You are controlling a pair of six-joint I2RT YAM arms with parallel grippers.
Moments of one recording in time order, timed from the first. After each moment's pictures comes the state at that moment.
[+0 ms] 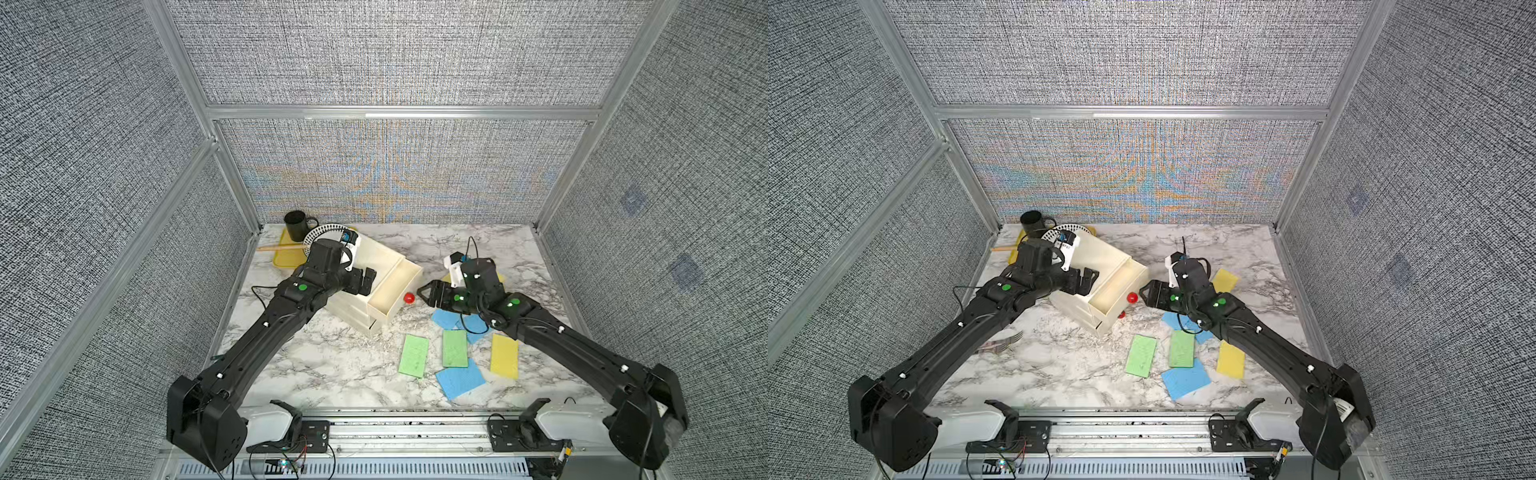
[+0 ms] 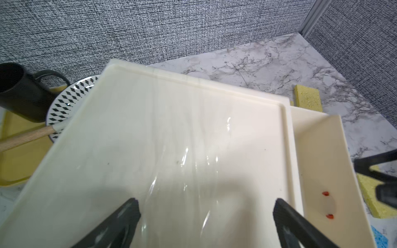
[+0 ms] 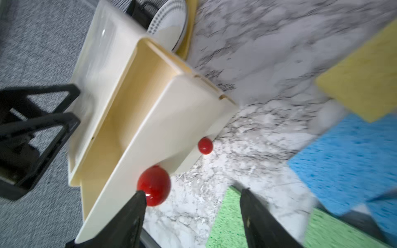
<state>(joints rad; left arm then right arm) -0.48 1.28 1.13 -0.48 0.05 -0.11 0.56 1.27 1.01 -0.41 -0.14 0.71</state>
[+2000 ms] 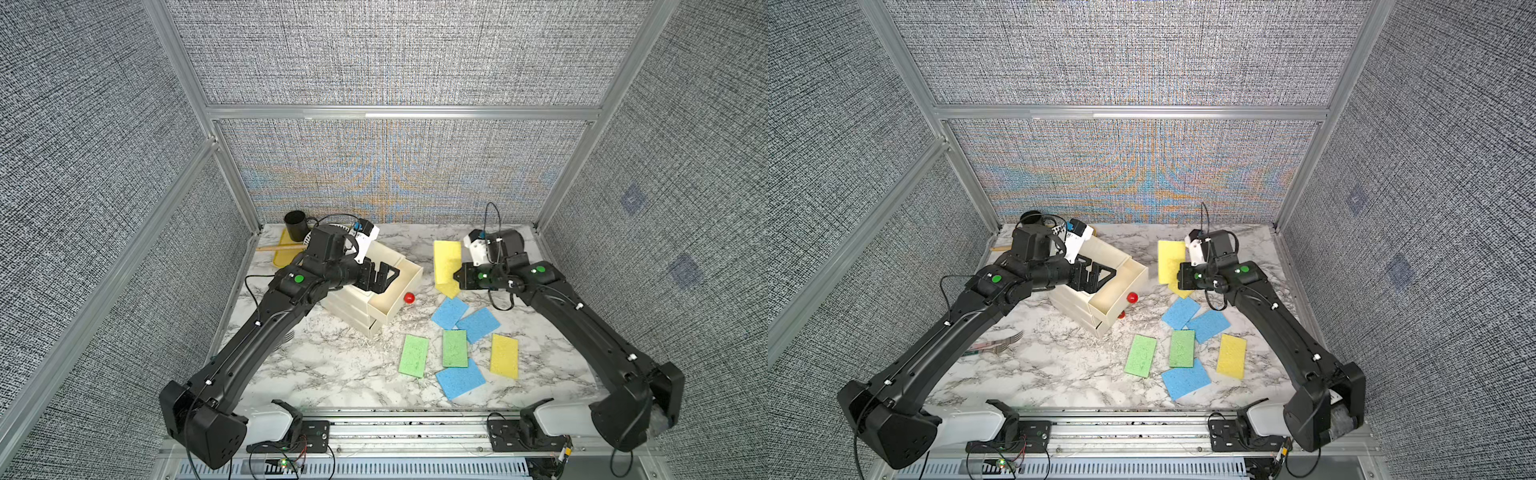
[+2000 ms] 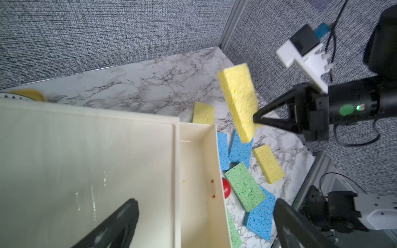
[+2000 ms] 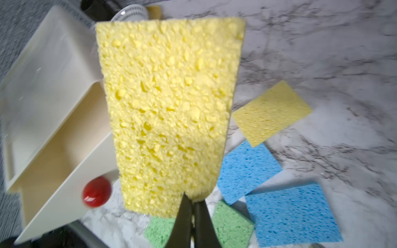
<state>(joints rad) -0.55 1.31 1.36 -0.61 0.40 -0.19 0.42 1.34 1.27 -0.73 -0.23 0.30</state>
